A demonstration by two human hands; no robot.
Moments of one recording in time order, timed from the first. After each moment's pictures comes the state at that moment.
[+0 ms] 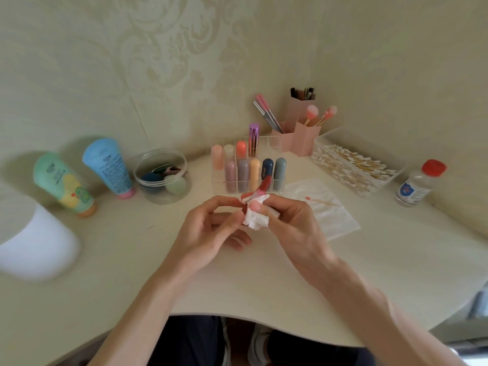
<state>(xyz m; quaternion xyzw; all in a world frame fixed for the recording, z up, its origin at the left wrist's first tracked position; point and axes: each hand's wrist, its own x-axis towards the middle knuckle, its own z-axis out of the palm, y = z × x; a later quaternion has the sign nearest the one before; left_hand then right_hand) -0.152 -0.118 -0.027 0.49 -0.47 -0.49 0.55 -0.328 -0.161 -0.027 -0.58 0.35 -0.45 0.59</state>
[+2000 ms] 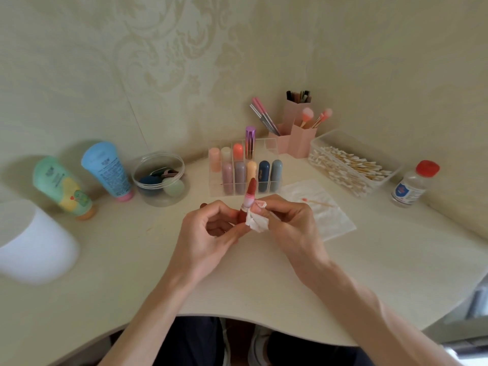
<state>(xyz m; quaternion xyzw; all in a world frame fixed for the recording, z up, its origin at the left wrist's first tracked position) -0.157 -0.116 -0.033 0.53 -0.55 -0.35 0.53 -0.328 -0.163 -0.031 -0.55 0.39 -0.48 0.56</state>
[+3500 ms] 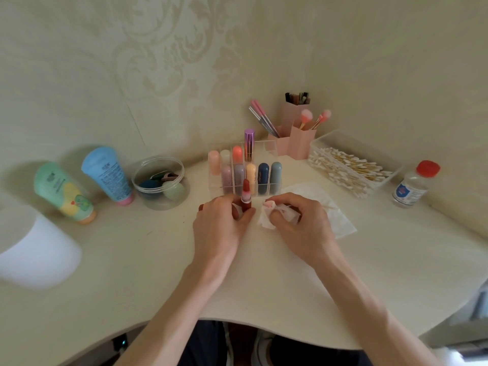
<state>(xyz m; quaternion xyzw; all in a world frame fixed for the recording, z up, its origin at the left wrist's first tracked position) -0.182 -0.160 -0.038 0.74 -0.56 -0.11 0.35 -0.349 -0.178 -0.033 -0.66 0.52 -0.41 0.36</state>
